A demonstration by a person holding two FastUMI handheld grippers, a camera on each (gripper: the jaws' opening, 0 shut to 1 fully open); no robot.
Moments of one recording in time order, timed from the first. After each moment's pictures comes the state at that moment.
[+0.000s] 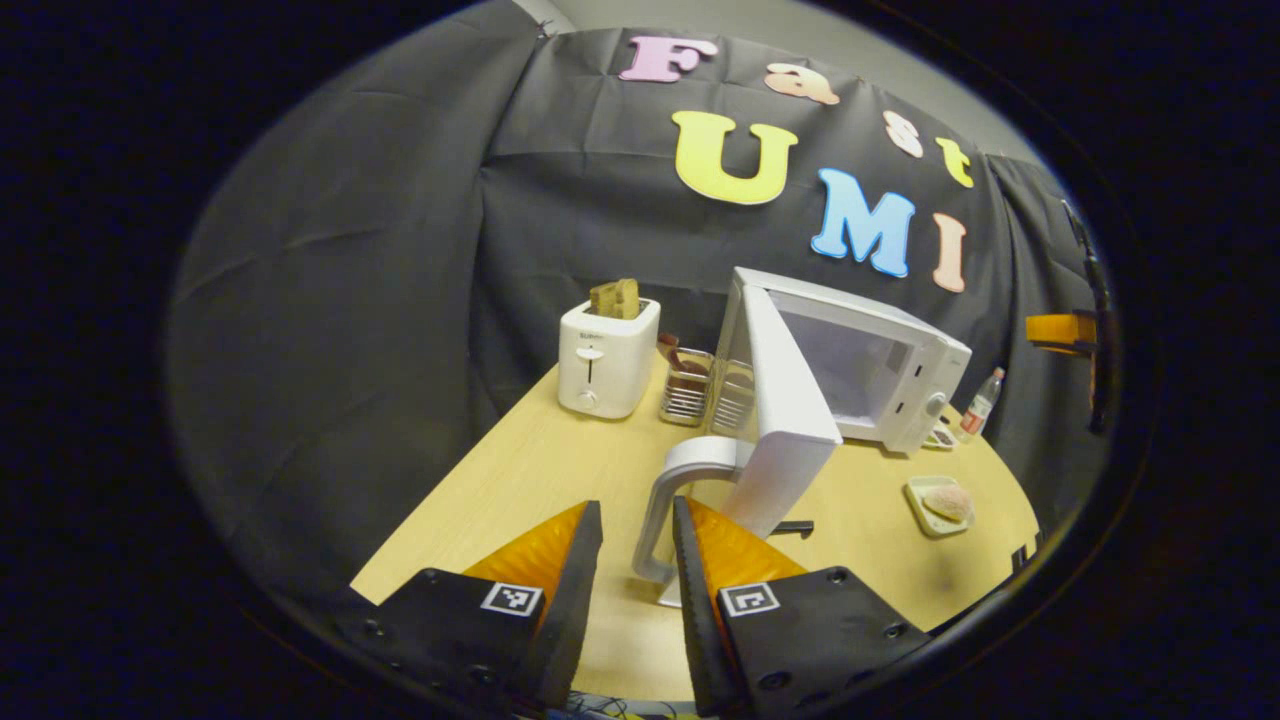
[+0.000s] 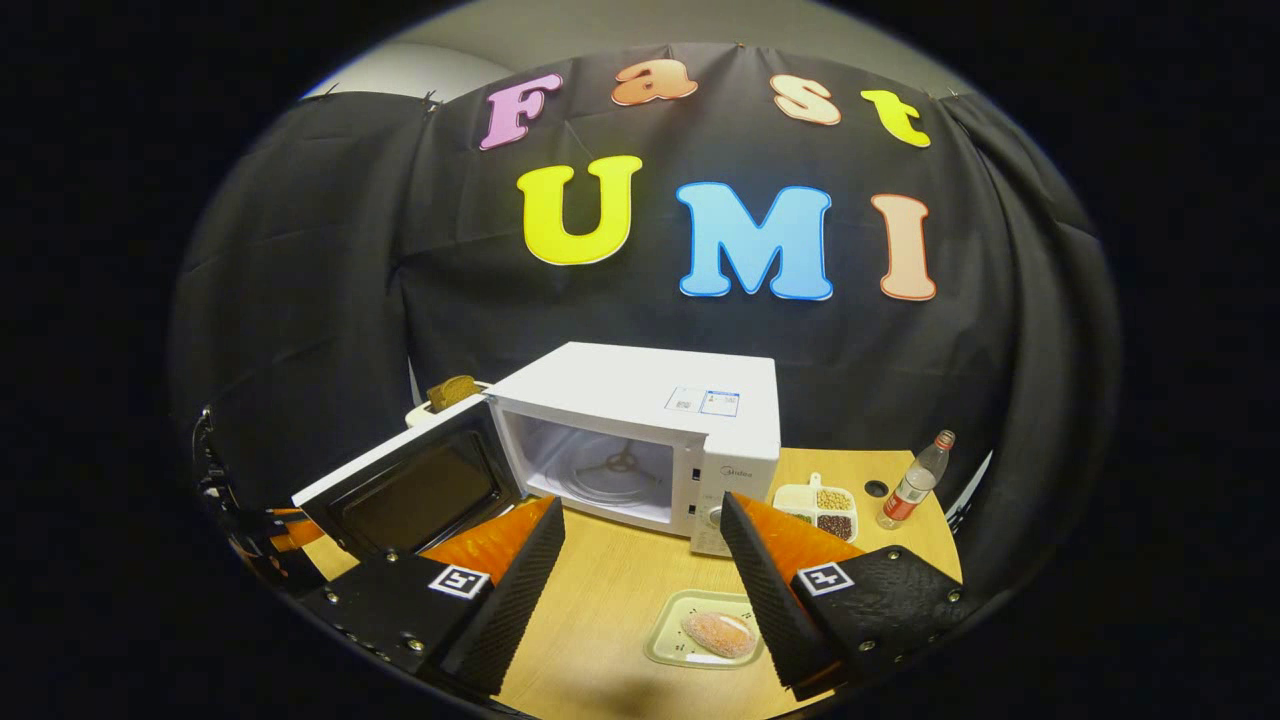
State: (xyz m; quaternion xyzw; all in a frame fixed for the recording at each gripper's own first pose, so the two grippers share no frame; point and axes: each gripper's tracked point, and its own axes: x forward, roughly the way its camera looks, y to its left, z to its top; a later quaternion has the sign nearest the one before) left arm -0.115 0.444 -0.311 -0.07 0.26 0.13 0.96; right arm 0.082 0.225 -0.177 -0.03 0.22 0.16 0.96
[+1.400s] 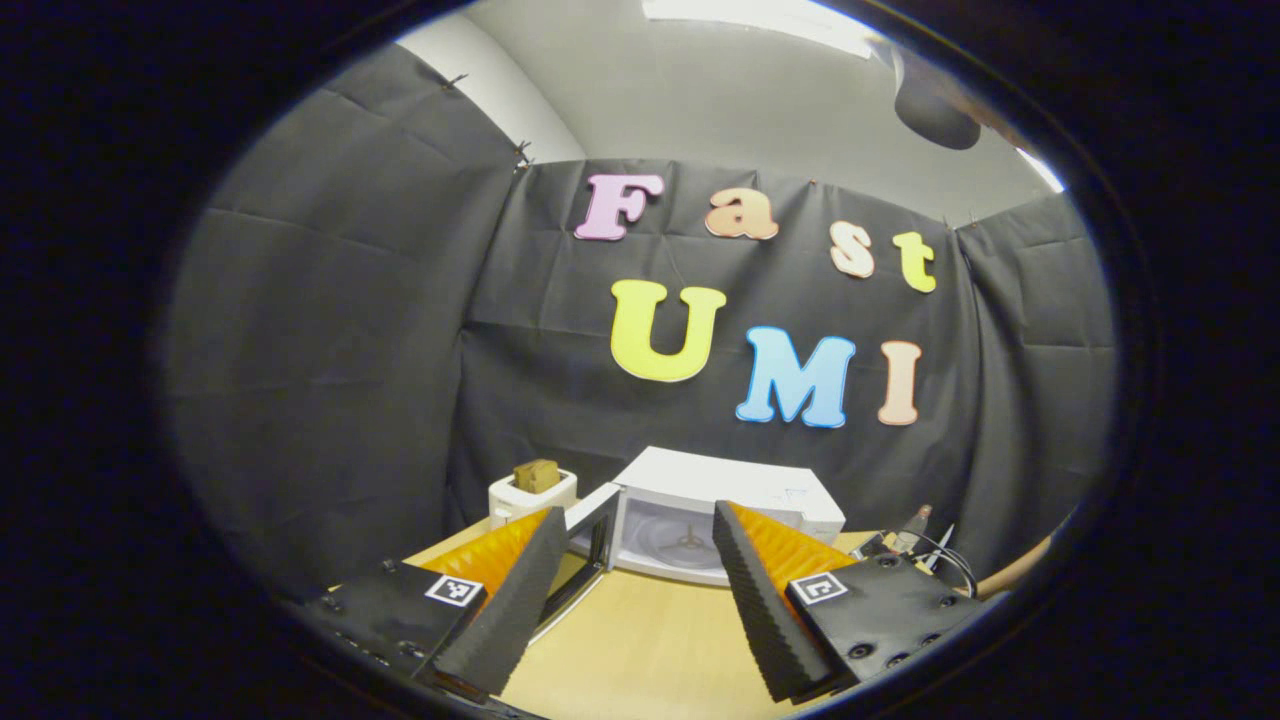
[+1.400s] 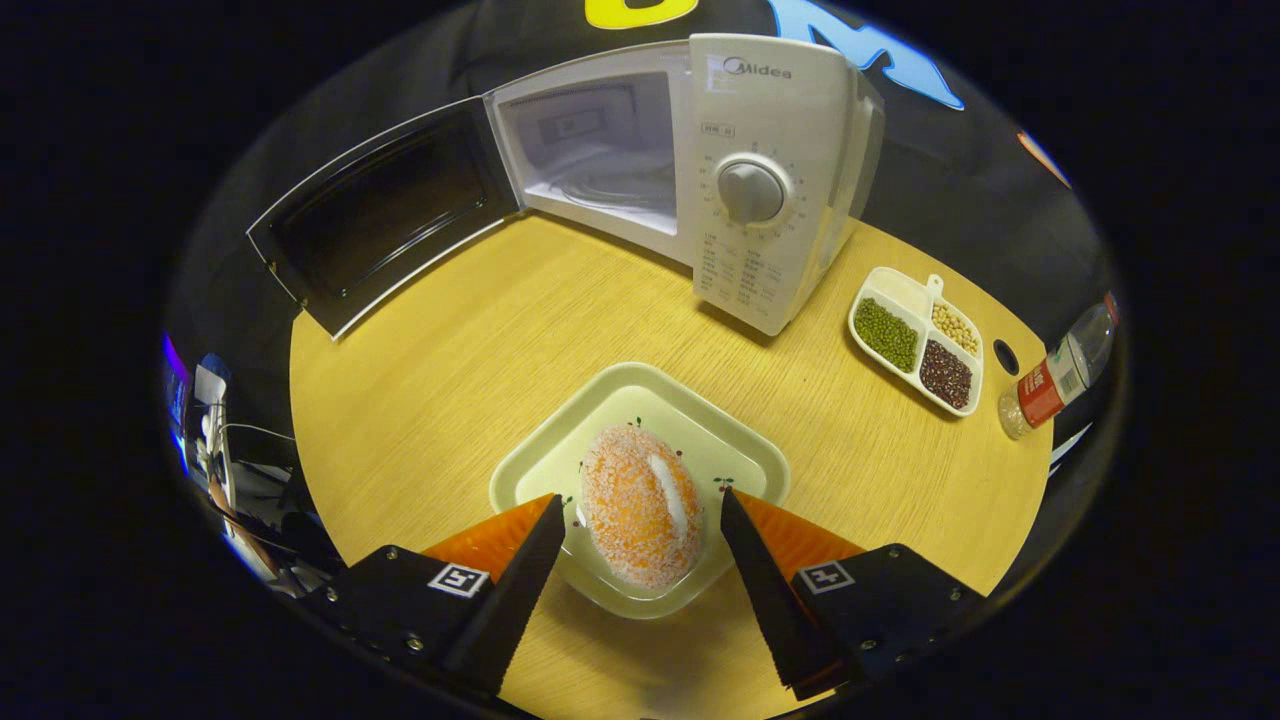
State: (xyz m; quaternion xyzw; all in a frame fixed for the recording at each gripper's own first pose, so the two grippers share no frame) left arm -0.095 0.211 -0.078 -0.05 0.07 0.15 0.98; right arm 0.076 0.128 -0.456 -0.15 0.48 0.32 0.80
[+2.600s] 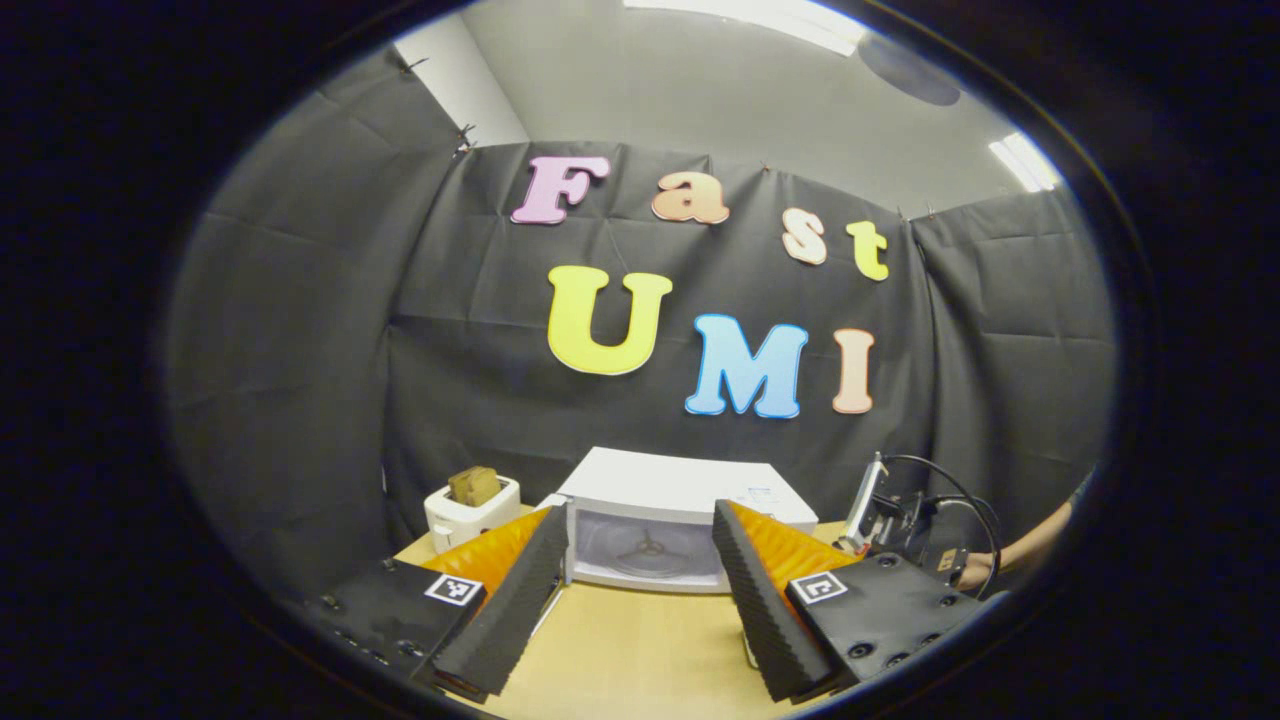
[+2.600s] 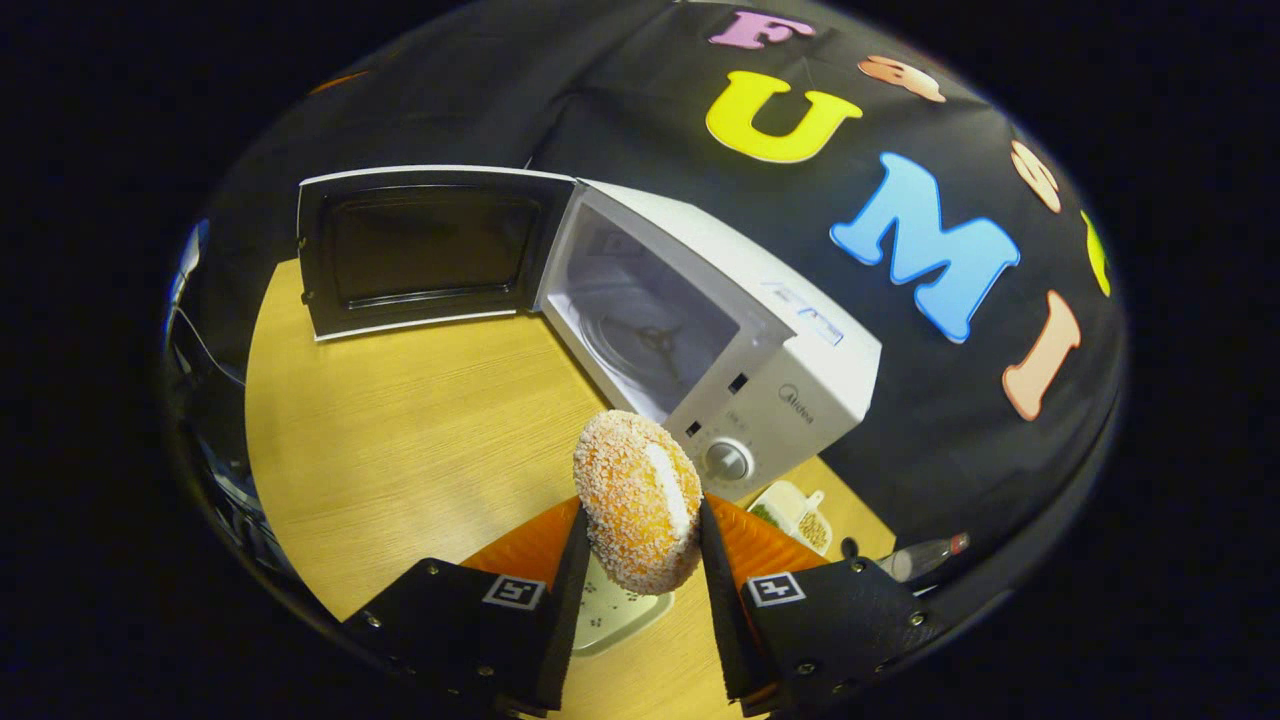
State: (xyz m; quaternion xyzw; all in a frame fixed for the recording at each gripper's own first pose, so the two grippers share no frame) left arm -0.021 0.224 -0.067 -0.02 0.06 0.07 1.00; right arm 0.121 0.198 -0.293 -0.36 0.23 0.29 0.86
